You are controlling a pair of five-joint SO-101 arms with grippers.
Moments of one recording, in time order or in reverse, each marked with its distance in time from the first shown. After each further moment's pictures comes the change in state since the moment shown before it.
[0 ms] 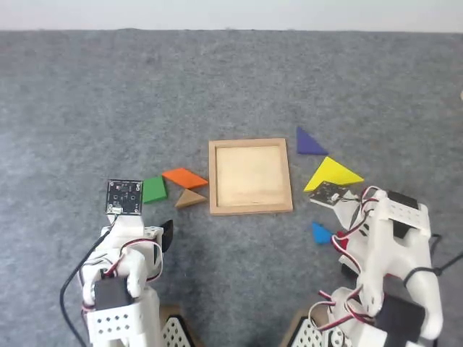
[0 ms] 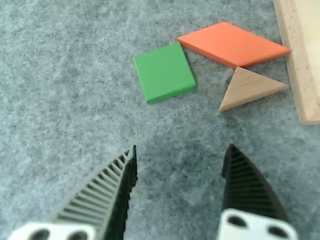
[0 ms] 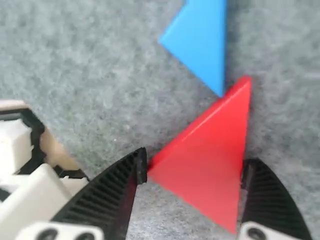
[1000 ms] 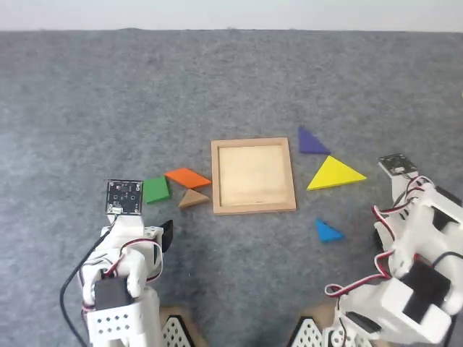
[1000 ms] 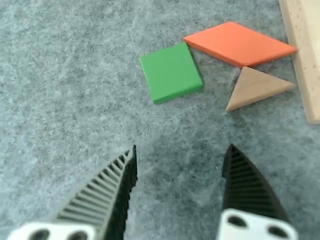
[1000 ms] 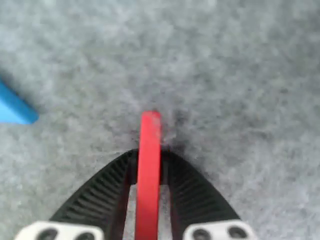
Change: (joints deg) left arm 0.0 0.0 0.0 0.0 0.0; right arm 15.6 16.1 -14.2 -13.3 -19.4
